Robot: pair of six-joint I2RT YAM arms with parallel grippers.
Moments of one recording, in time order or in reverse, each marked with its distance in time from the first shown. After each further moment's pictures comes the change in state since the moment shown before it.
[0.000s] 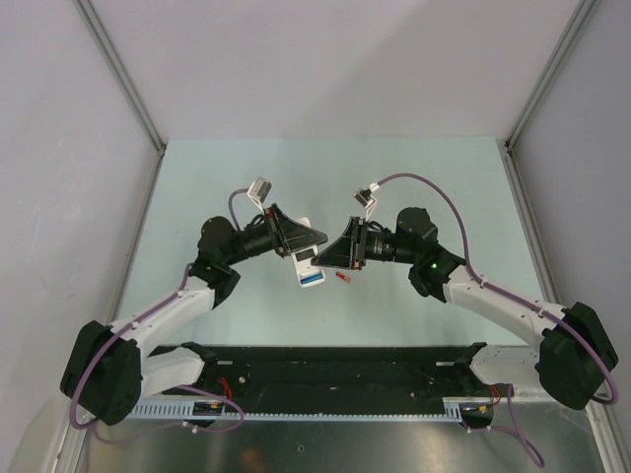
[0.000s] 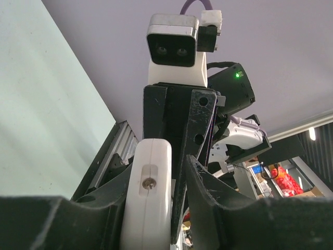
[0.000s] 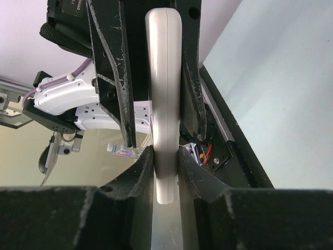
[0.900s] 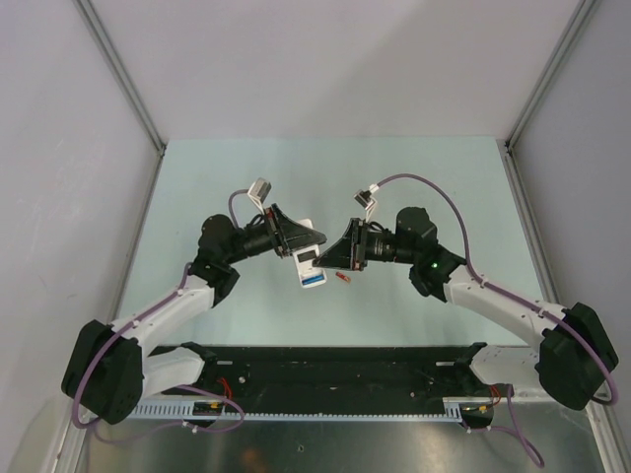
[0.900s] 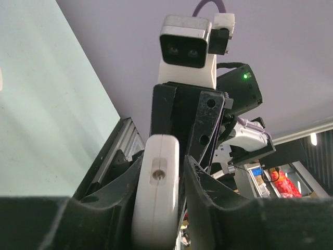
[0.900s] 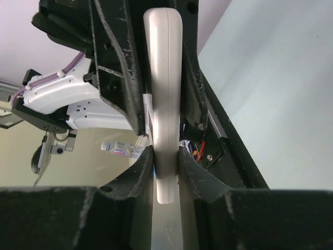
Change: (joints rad) left arm 0.026 0.000 -0.006 -0.045 0.012 0.010; right arm -0.011 -0.006 0.000 -0.042 -0.005 -0.033
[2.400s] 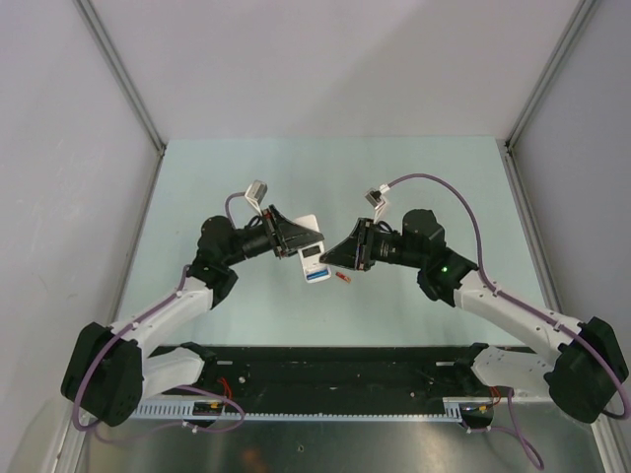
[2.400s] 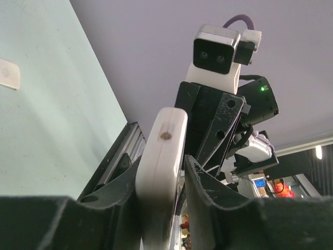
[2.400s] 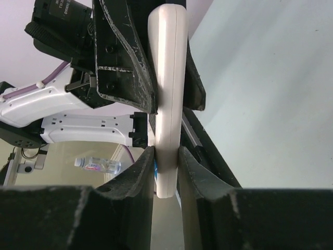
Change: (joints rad) left arm 0.011 -0.009 -0.013 -0.031 -0.039 0.005; right arm 0.011 -0.082 0.000 -0.128 0.137 -0.105
